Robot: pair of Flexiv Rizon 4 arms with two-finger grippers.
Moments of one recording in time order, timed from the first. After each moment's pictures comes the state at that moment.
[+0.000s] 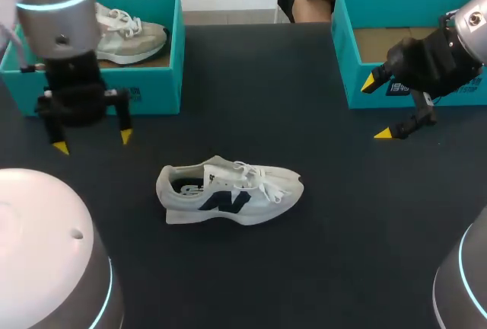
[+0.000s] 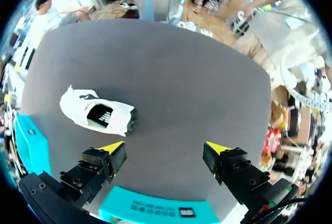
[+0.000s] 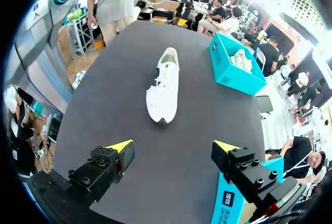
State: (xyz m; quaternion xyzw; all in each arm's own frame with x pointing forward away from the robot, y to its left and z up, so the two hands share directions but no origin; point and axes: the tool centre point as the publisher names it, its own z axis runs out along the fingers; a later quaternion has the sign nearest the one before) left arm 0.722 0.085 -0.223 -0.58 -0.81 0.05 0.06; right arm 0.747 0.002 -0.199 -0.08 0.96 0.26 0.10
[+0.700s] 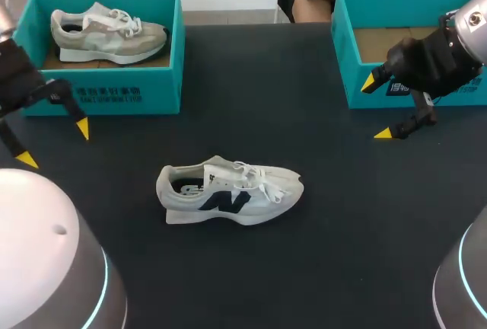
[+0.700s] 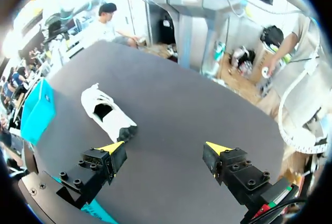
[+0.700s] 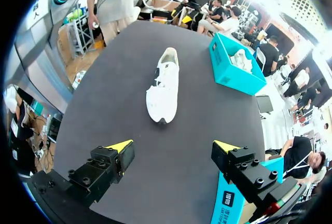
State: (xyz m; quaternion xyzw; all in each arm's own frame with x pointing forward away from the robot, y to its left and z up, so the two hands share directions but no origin) left arm 0.709 0.137 -0.239 -0.40 -0.86 0.30 0.11; right arm 0.747 0.002 -0.199 -0.08 0.96 0.26 0.10
